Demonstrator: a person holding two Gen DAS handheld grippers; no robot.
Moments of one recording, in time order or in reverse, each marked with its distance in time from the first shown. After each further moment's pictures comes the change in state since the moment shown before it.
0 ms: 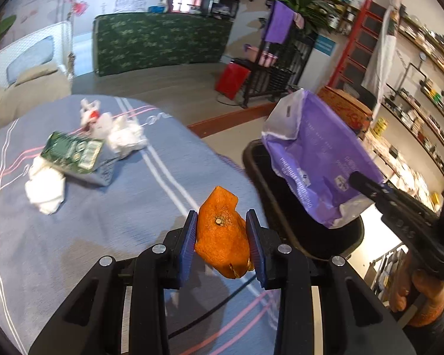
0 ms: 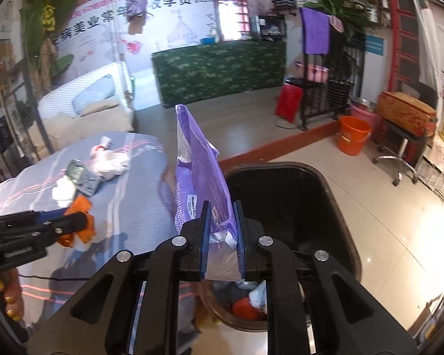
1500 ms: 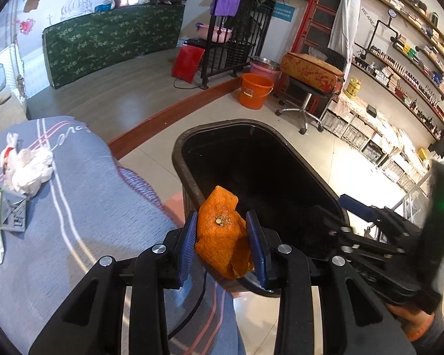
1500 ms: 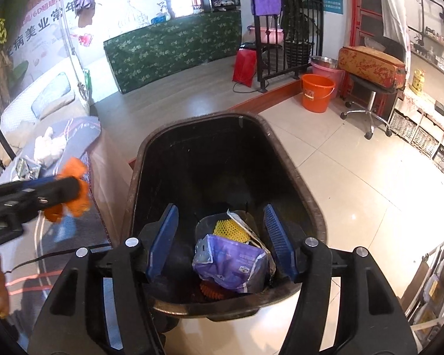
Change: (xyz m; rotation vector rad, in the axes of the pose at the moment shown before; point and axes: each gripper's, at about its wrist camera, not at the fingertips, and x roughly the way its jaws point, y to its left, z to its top) left arm 0.075 -0.081 0.018 0.184 0.108 -0.099; right arm 0.029 -0.070 -0.041 0.155 0.120 -0.138
